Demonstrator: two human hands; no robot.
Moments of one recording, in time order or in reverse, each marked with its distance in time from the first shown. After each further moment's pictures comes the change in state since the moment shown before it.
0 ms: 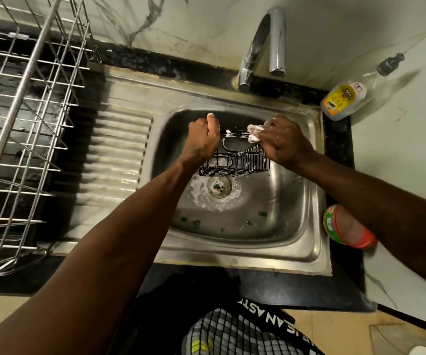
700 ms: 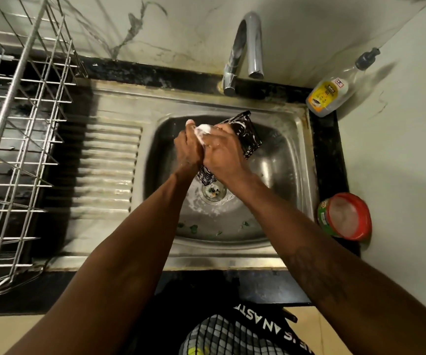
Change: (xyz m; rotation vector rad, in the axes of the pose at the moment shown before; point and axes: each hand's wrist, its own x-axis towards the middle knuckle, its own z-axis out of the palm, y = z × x) left_hand -0.013 0.008 0.010 -0.500 0.153 -0.302; right_hand 0.063 -0.113 0.041 0.131 0.085 0.446
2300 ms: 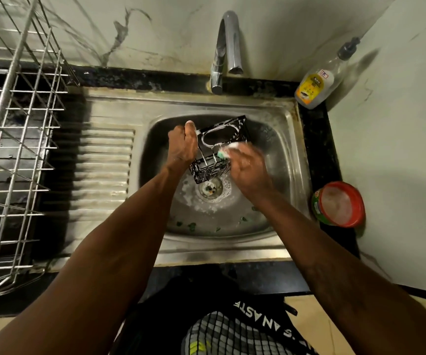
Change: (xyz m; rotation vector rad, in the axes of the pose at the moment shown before) left_hand 0.009 0.000 0.001 0.284 -0.007 0.170; right_hand -0.076 0.044 -0.032 0.171 0.118 0.134
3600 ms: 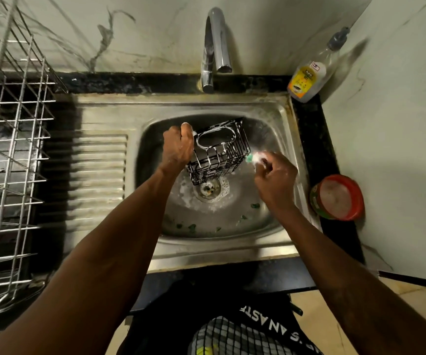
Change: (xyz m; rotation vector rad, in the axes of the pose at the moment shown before) left_hand 0.006 -0.010 0.001 0.181 -0.076 0.087; right_hand -0.039 0.009 -0.037 -0.210 0.224 0.392
